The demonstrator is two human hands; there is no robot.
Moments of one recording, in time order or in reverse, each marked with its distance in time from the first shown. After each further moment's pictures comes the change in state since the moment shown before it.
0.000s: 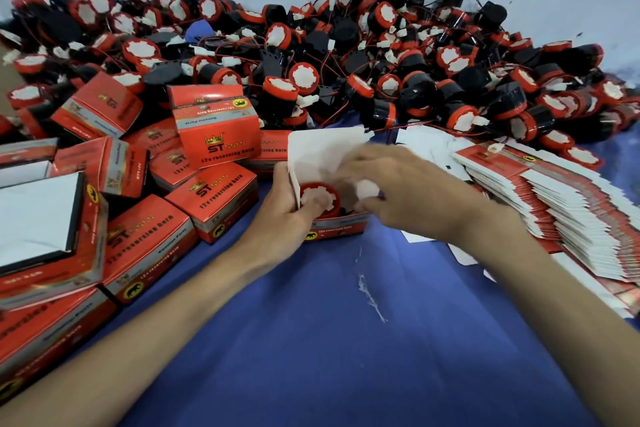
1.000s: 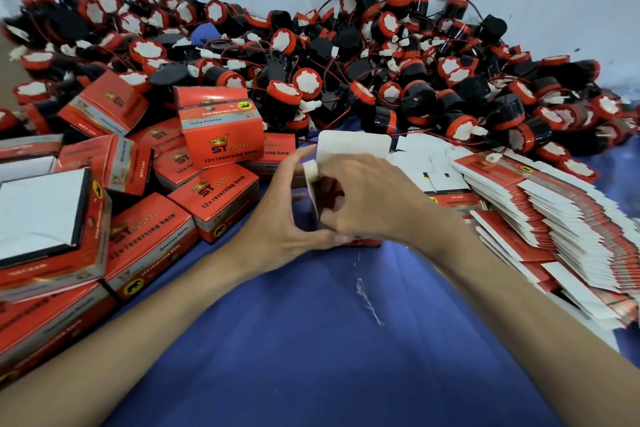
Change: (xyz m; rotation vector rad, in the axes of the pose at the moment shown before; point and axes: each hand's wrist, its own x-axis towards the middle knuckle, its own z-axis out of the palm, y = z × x) left_hand -0.003 -0.003 -0.012 0.076 -0.124 0.207; right_hand 0.025 -0.019 0.018 0.000 0.076 0.019
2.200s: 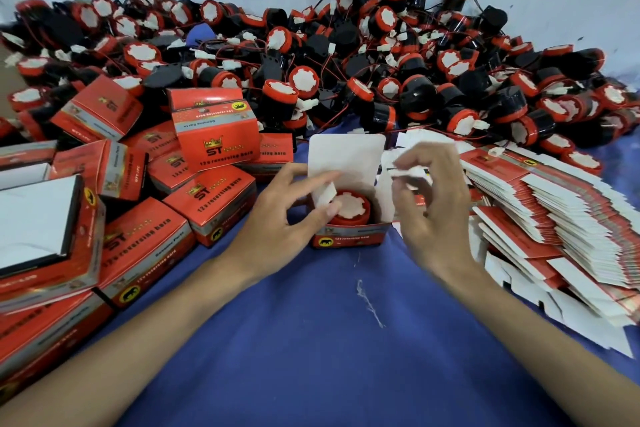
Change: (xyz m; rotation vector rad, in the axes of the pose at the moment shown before) left_hand -0.001 0.002 0.004 0.101 0.052 0.084; right_hand -0.044 0.038 0.035 0.537 0.843 0.044
